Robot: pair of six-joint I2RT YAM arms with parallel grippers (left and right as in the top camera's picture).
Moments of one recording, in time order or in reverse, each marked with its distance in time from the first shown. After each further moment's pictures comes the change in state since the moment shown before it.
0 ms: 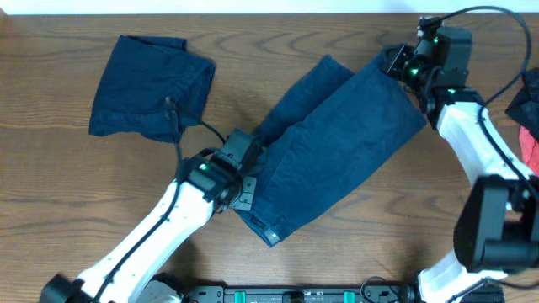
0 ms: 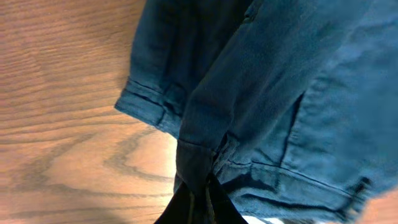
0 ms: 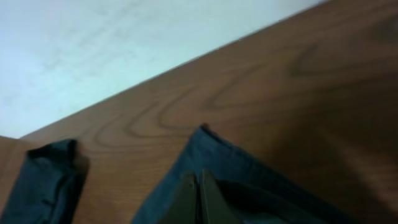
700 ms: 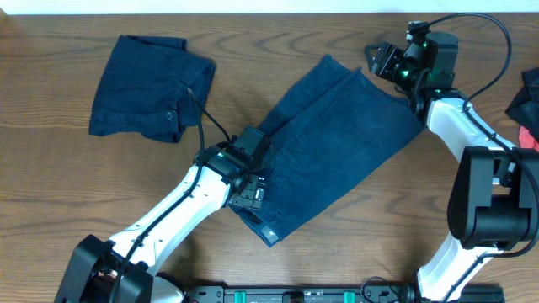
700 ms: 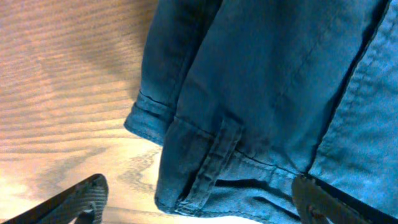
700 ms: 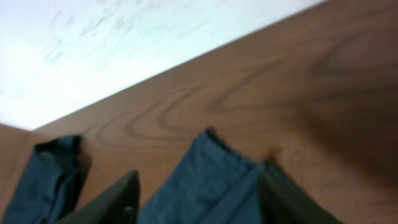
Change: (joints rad) left arm 0.002 0.130 0.000 0.043 -0.077 0.011; right arm -0.008 0.119 0.000 0.138 -0.103 -0.003
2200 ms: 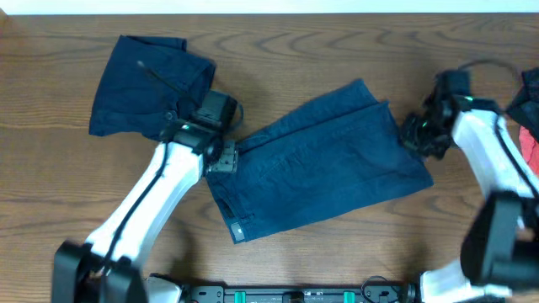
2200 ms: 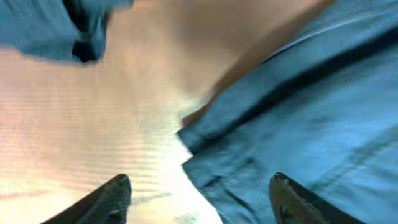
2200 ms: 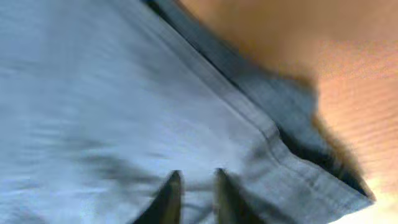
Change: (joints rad) left arm 0.222 -0.011 0.157 0.021 0.008 0.088; right arm -0.074 -0.264 -0.054 -0.970 0.275 -0.114
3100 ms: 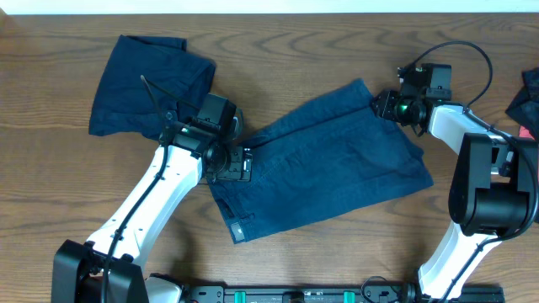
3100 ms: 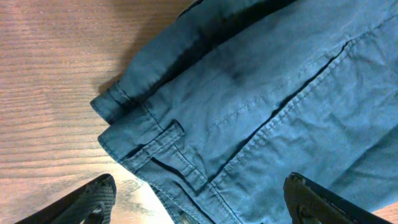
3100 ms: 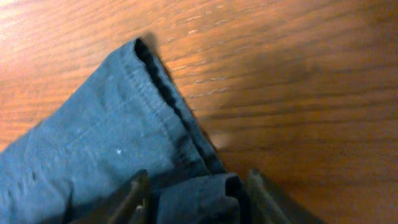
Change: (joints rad) left arm -0.001 0.016 -0.031 -0.033 0.227 -0.033; right arm 0.021 0.349 -0.009 0.660 -0.201 -0.181
